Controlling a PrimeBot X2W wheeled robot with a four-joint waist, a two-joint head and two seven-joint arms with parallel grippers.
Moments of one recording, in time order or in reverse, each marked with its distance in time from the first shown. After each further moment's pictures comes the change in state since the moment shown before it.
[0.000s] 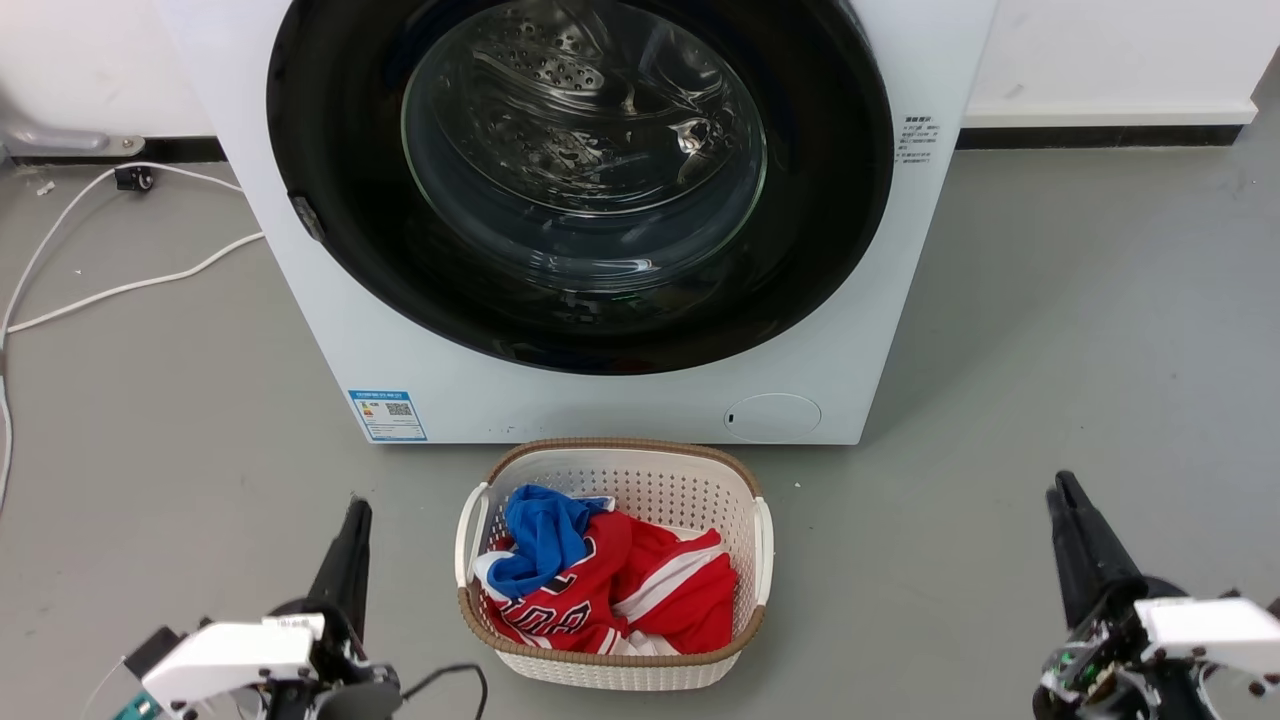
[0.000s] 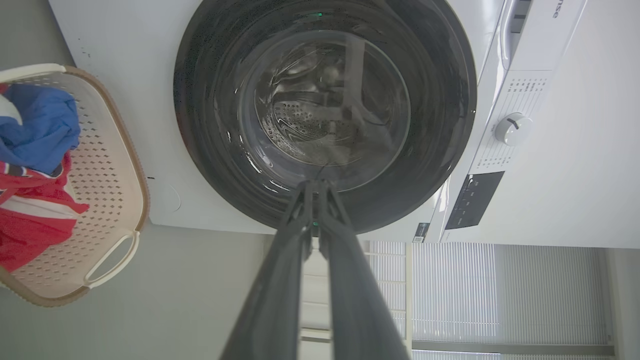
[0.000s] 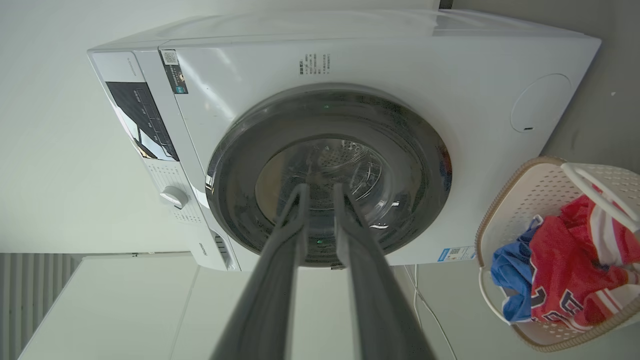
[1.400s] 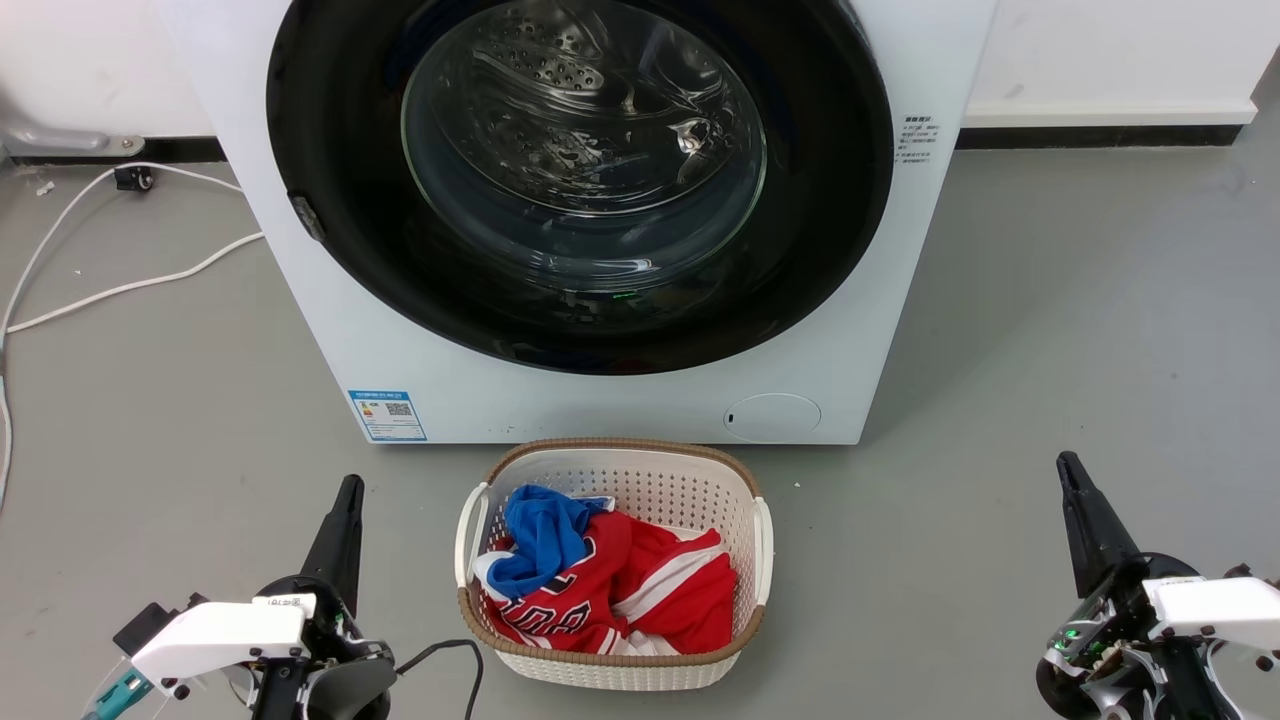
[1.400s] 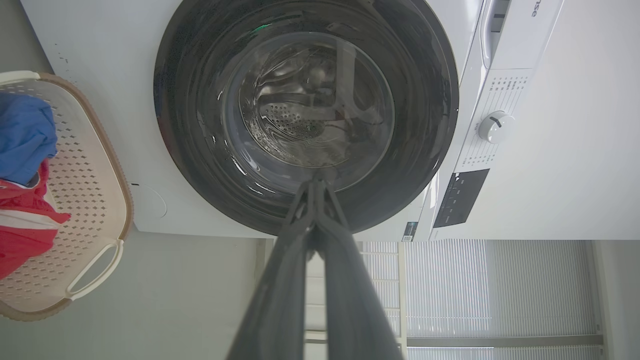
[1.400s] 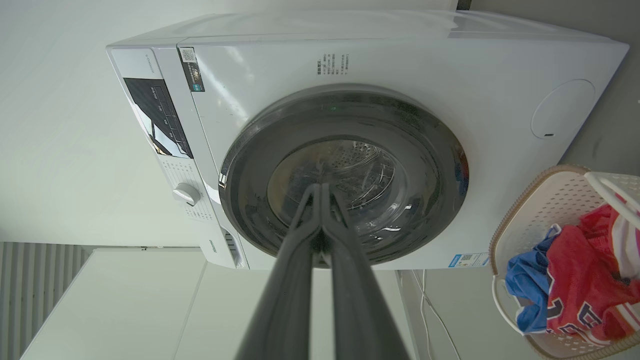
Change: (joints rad) left arm -0.009 0.001 0.003 -0.017 0.000 0.000 0.000; right arm -0.011 -0.002 0.001 -0.016 0.000 0.000 -0.001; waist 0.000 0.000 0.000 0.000
